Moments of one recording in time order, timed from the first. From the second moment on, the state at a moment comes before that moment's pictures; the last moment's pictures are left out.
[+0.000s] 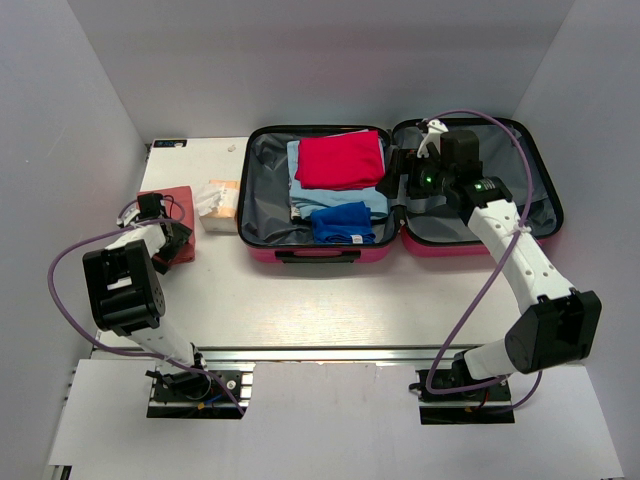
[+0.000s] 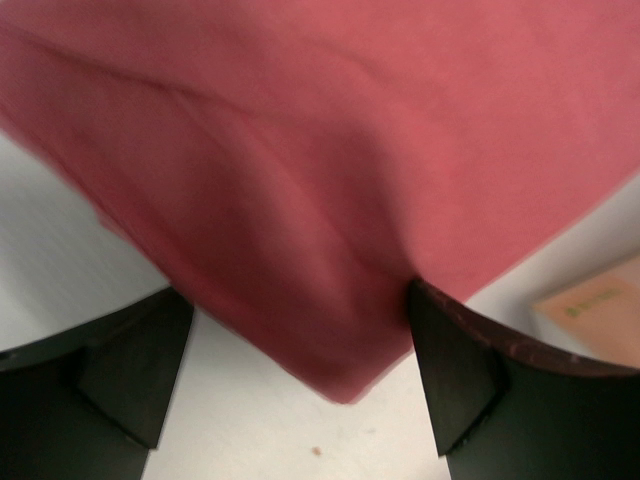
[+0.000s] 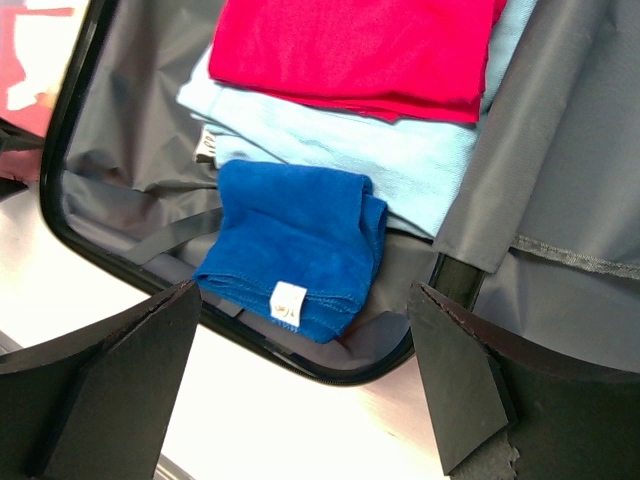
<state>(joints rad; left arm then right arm) 0.27 1.70 1.00 -0.38 -0.23 -0.76 0.29 1.44 1.37 -0.49 -0.33 0.22</state>
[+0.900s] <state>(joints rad) 0.13 0.98 0.70 -0.58 0.09 -0.75 0.32 1.20 1.11 -0.42 -0.37 0.31</state>
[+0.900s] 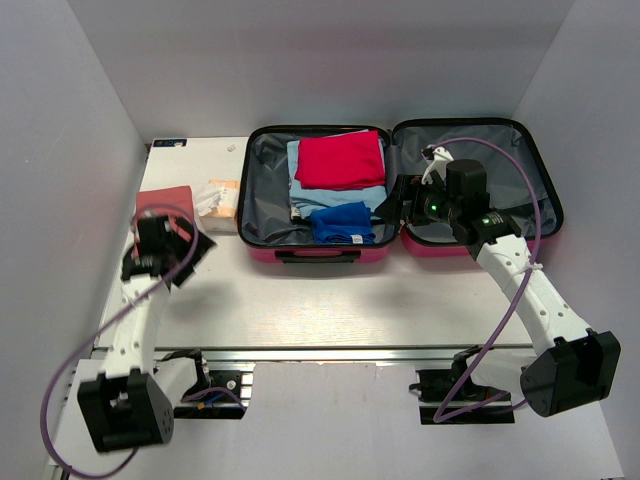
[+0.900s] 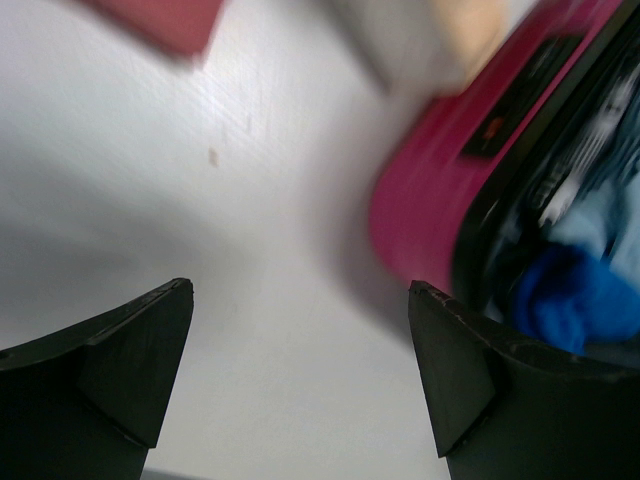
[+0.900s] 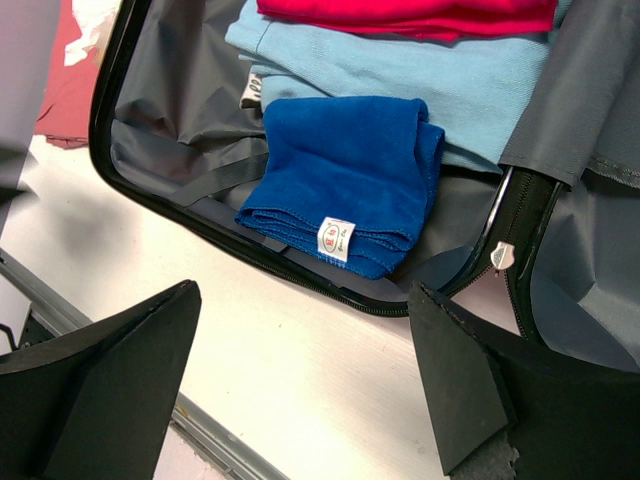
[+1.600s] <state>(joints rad) 0.29 1.89 1.28 -0.54 -0.25 -0.66 0.32 1.14 1.13 -0.47 -0.27 0.28</state>
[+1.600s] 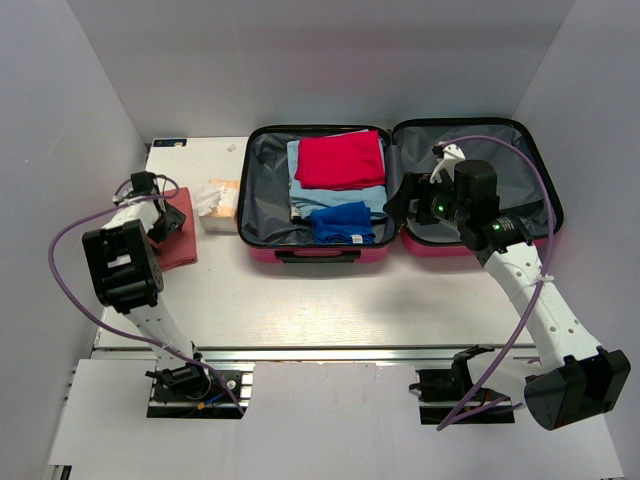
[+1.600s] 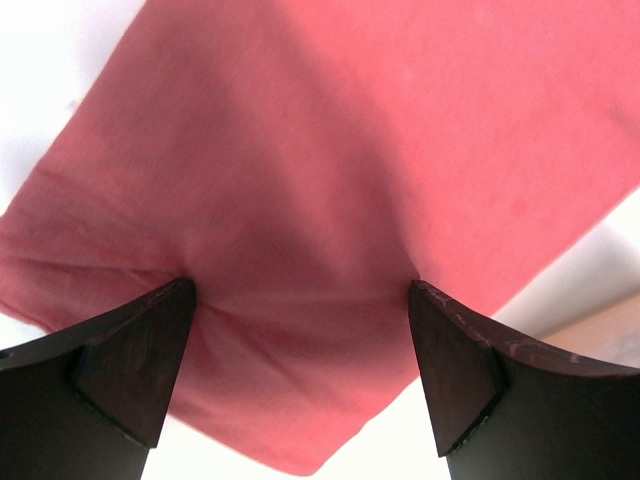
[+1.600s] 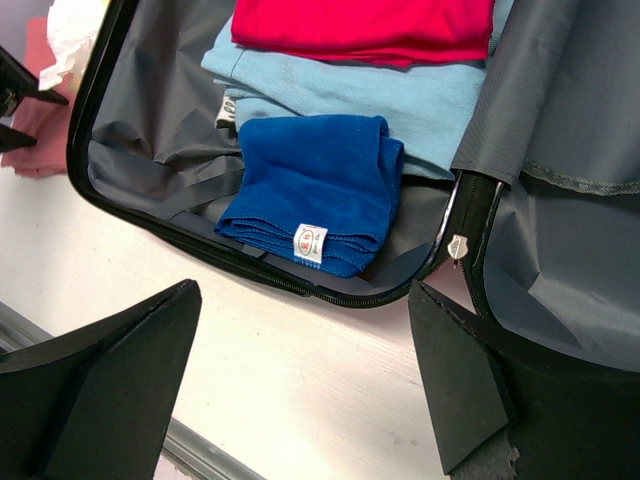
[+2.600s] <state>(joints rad) -0.01 0.88 0.40 -0.62 0.28 -0.91 0.32 0.92 0.94 -0.42 -0.31 0.32</state>
